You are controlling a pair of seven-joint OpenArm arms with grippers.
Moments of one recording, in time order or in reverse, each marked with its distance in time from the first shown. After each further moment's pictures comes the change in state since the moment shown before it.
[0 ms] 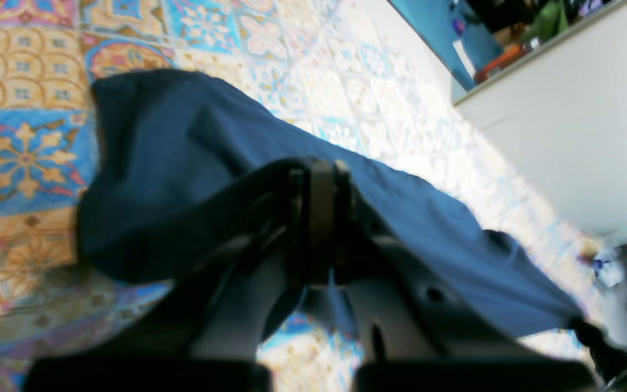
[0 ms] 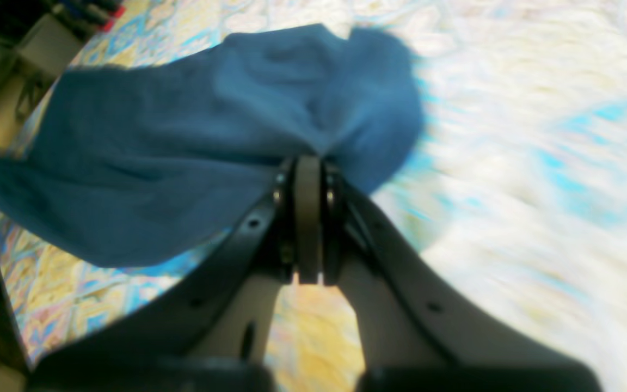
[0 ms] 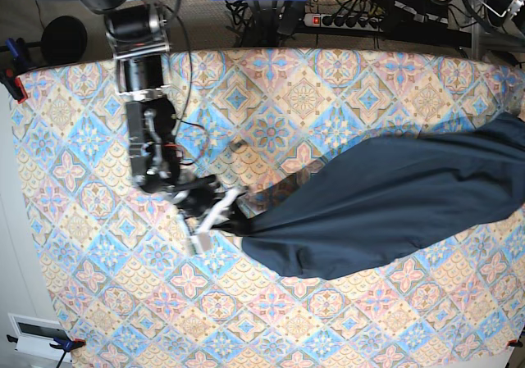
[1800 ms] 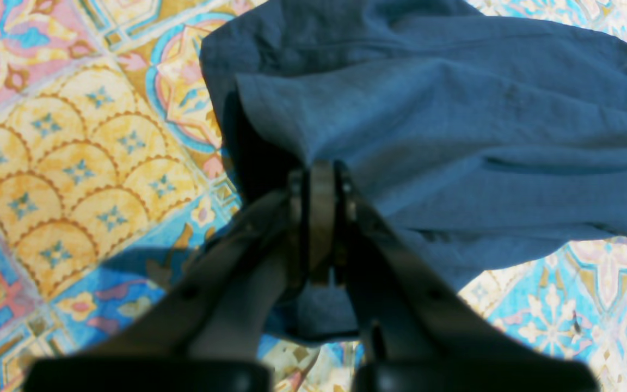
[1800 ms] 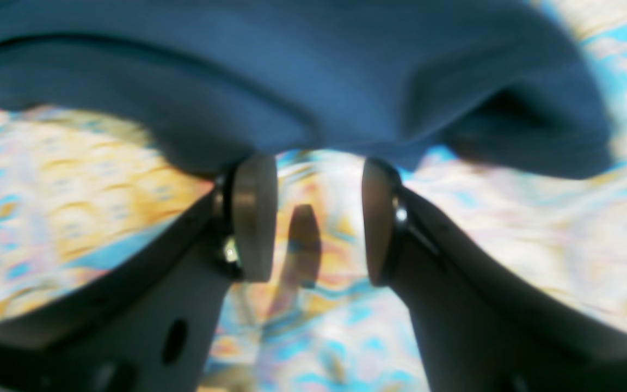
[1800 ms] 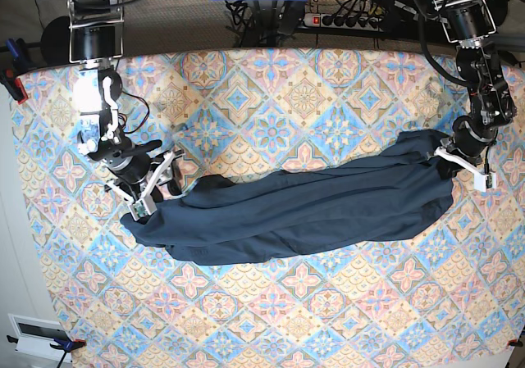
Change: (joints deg) left arm -7.5 2.8 39.3 -10.6 29.9 -0.5 -17.9; right arm -10.5 12.2 3.8 8.2 -13.6 -0.1 -1.7
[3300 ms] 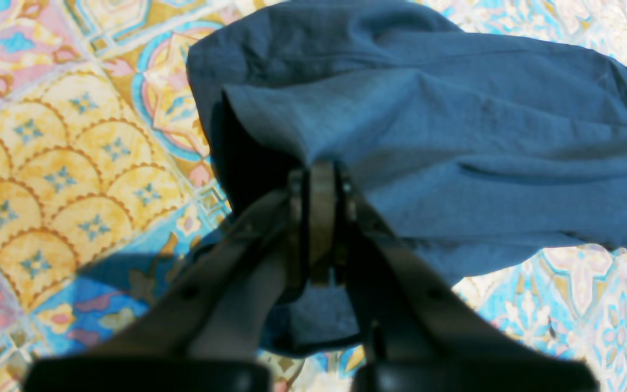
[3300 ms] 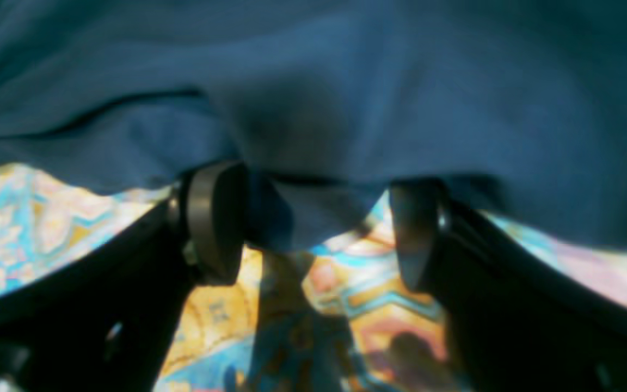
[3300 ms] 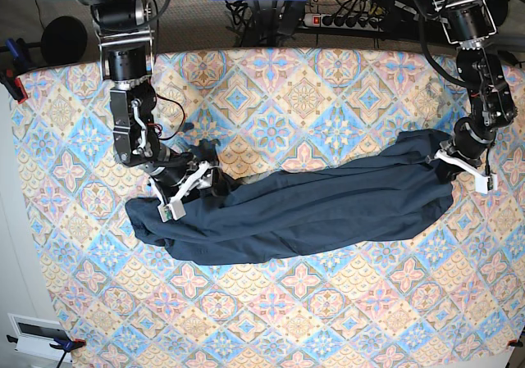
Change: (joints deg) left arm -0.3 -0.1 0.0 0.0 -2.8 0.0 0.0; right arm 6.9 -8.9 -1.9 -20.9 5.9 0.5 5.7
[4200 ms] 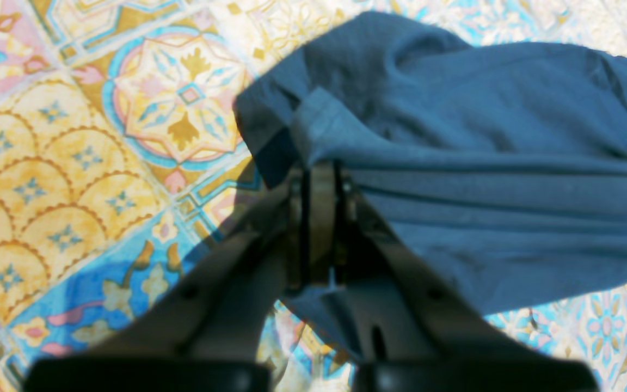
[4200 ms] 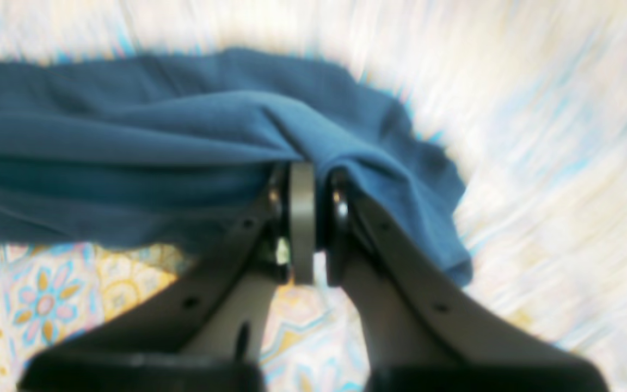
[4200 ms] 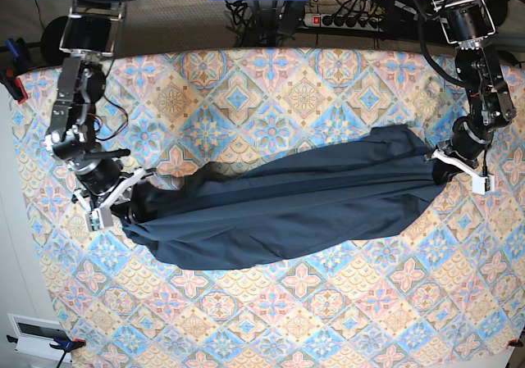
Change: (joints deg) left arm 0.0 0.3 0.0 0.2 -0.9 -0.7 0.0; right arm -10.2 8.9 15.9 33.8 0.0 0.1 -8.1
